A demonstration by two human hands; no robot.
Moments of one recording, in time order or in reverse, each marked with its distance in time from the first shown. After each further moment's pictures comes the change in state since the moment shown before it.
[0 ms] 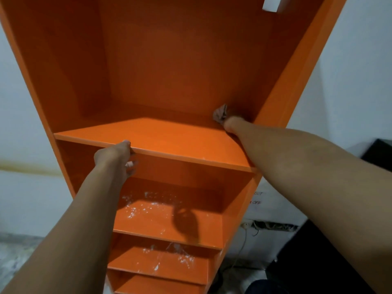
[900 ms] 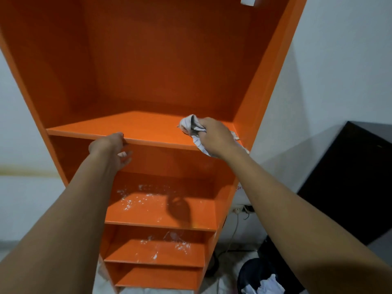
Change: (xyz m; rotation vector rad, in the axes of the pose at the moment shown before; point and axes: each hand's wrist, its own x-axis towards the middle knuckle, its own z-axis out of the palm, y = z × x) left_hand 0.013 0.003 -0.008 0.094 -0.094 -0.024; right_hand -0.098 -0.192 0.182 -0.922 0.220 0.553
